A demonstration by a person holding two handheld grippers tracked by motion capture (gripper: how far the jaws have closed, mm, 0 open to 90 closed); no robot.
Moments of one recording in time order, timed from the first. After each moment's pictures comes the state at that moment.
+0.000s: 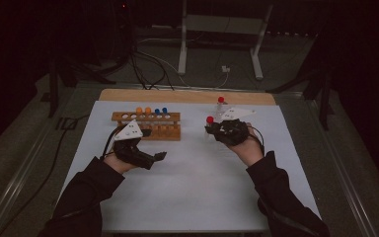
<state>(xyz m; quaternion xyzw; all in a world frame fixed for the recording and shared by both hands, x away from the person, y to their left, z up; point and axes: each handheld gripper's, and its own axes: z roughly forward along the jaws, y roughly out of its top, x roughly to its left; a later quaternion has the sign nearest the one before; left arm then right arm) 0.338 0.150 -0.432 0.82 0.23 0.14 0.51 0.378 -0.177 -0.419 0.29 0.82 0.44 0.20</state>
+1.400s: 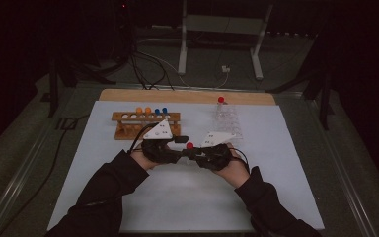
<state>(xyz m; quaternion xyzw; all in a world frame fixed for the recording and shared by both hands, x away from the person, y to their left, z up) 0.341 0.081 -0.422 0.84 0.14 0.10 0.52 0.330 -0.133 -0.449 0.22 0.86 0.45 0.14</state>
